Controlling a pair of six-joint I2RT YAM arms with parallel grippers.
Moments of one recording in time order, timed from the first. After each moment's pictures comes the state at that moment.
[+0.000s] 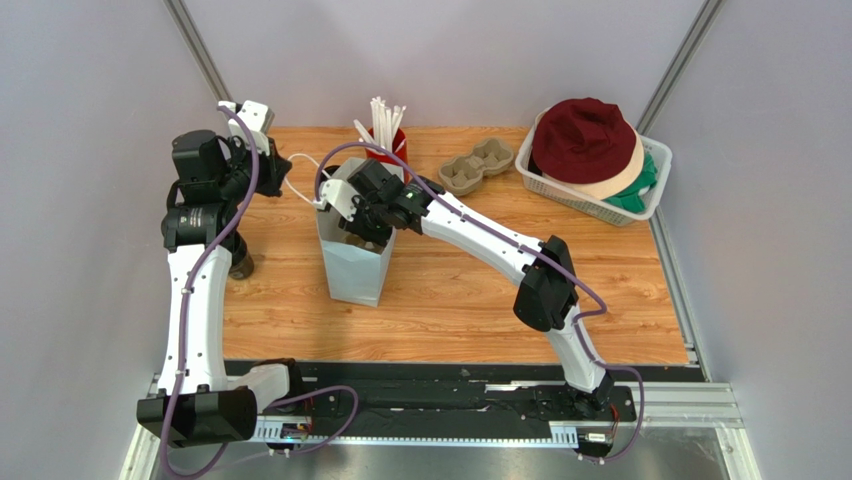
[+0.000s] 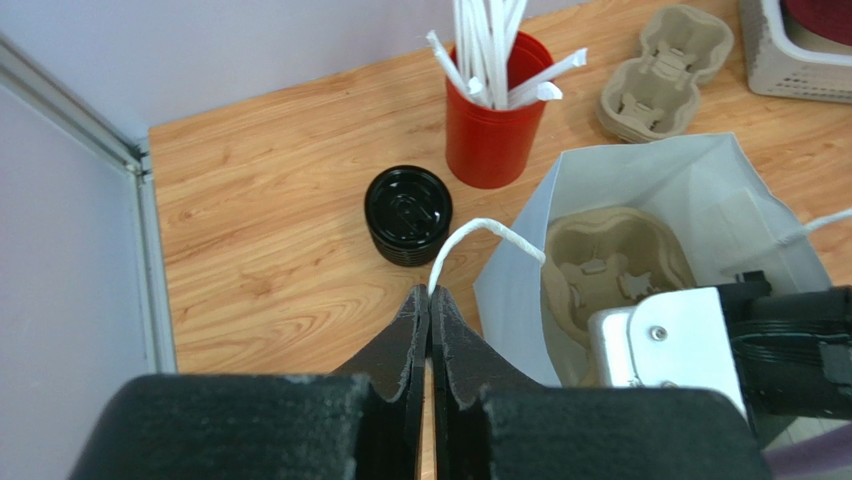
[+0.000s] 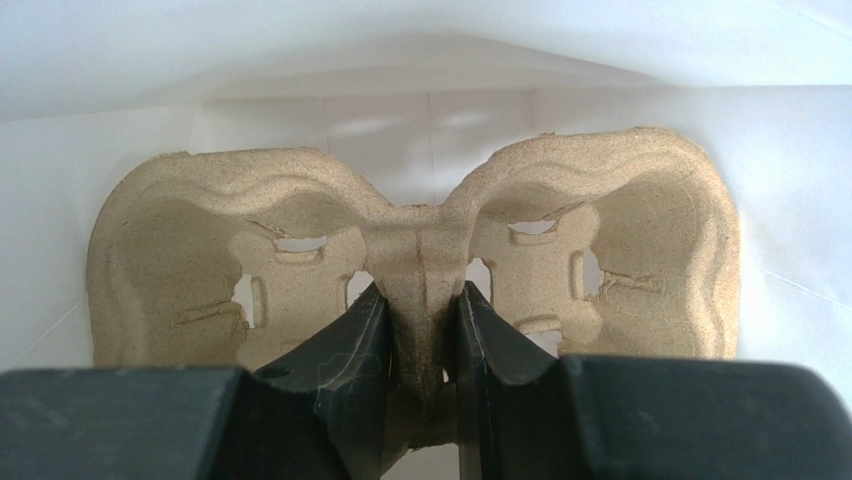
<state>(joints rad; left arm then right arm) 0.11 1.13 1.38 -0.59 0.45 0.18 0.96 2.17 2.16 -0.84 -0.09 -0.40</state>
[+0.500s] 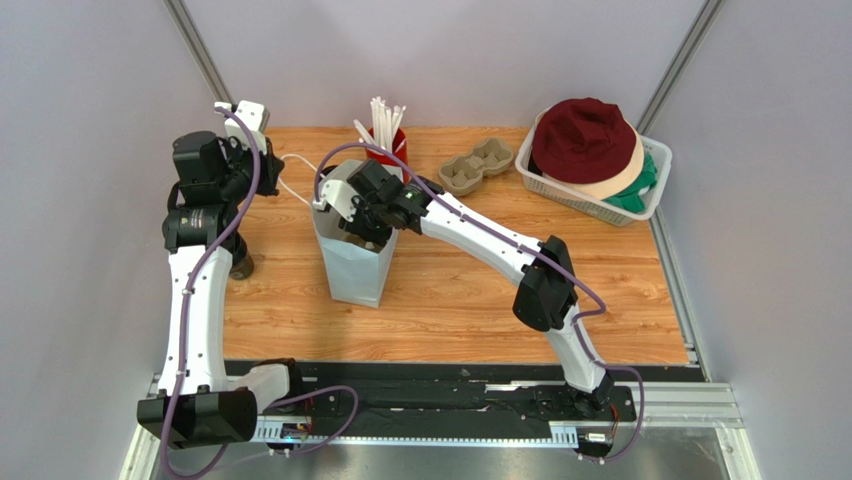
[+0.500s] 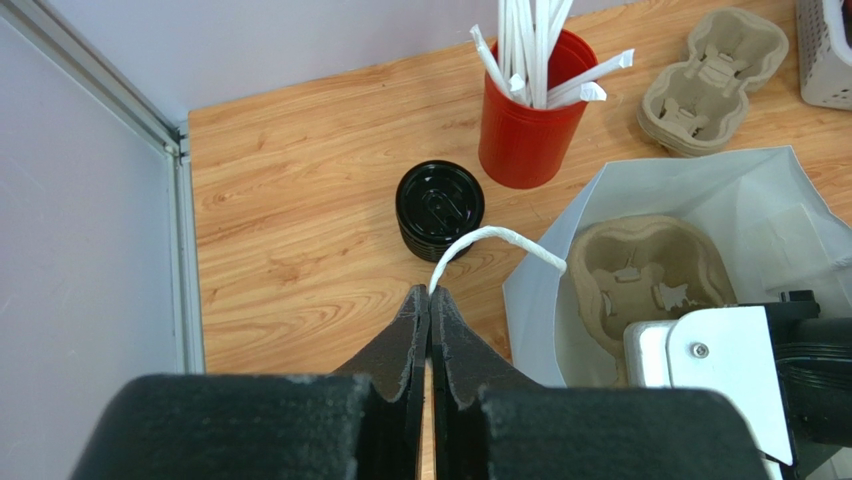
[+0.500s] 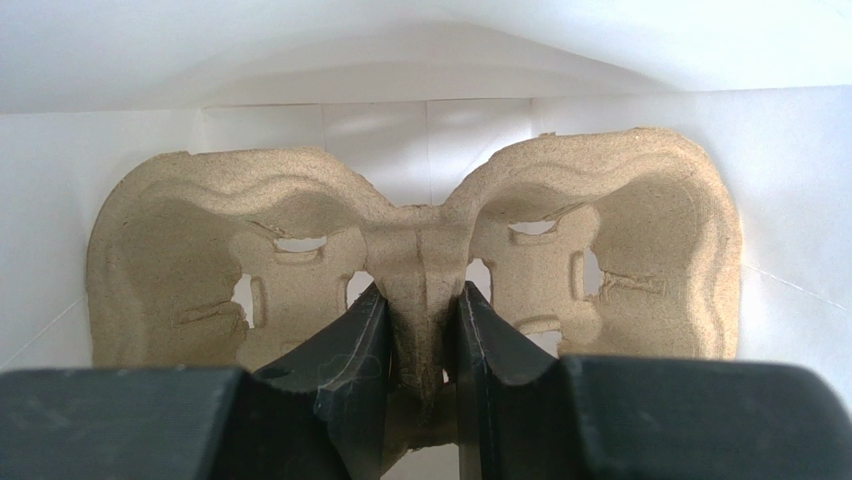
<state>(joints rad) 0.11 1.12 1.36 -0.57 0.35 0.17 0.96 2.17 2.16 -0.84 -0.09 -0.41</state>
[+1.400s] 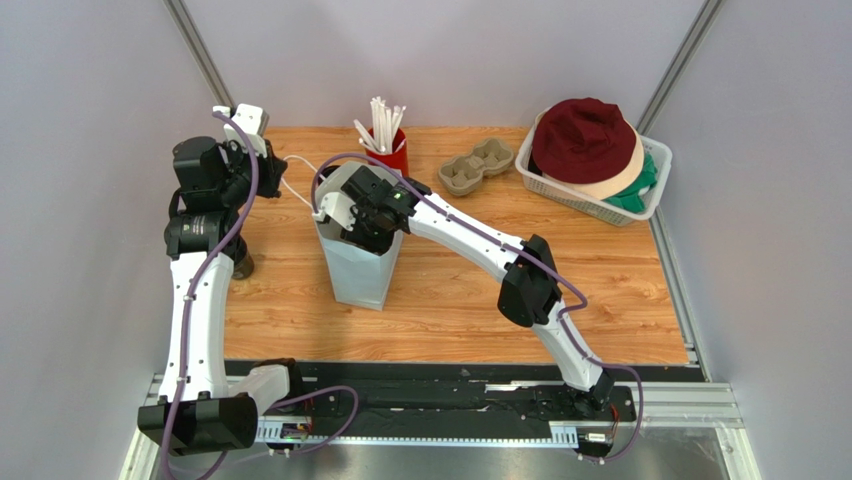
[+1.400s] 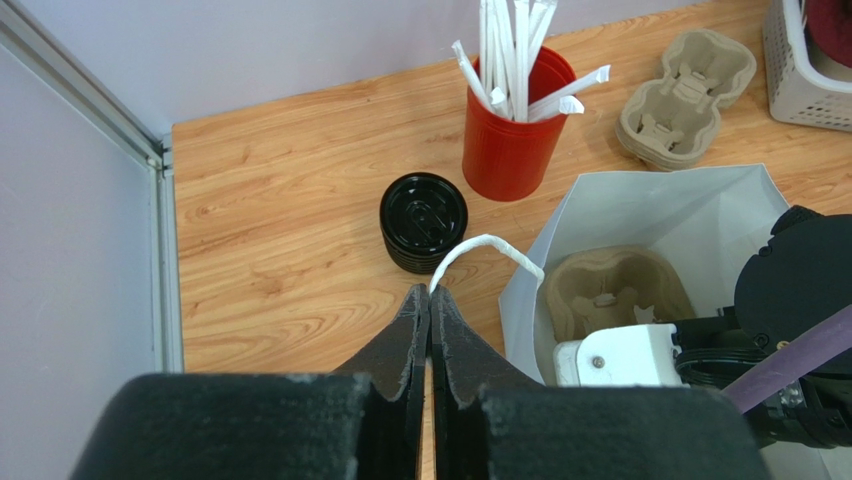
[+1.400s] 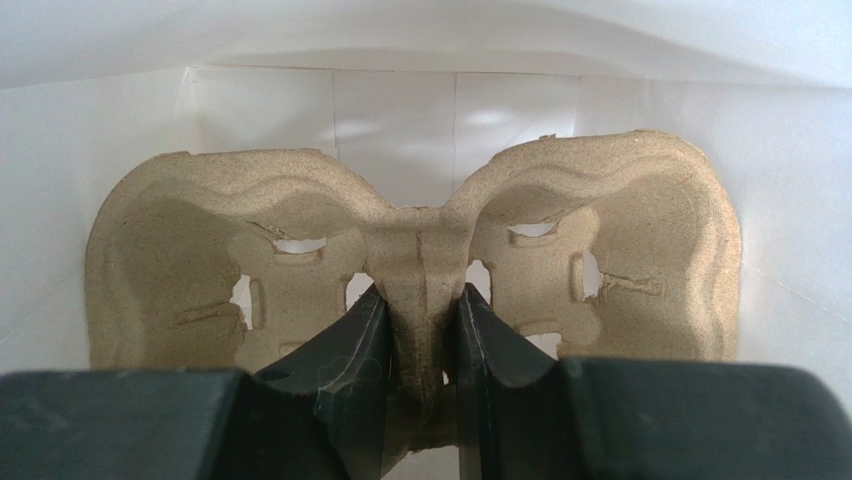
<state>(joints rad) 0.11 1.09 1.32 -0.52 0.38 0.14 0.96 2.29 2.28 -0.99 -0.09 -0.44</state>
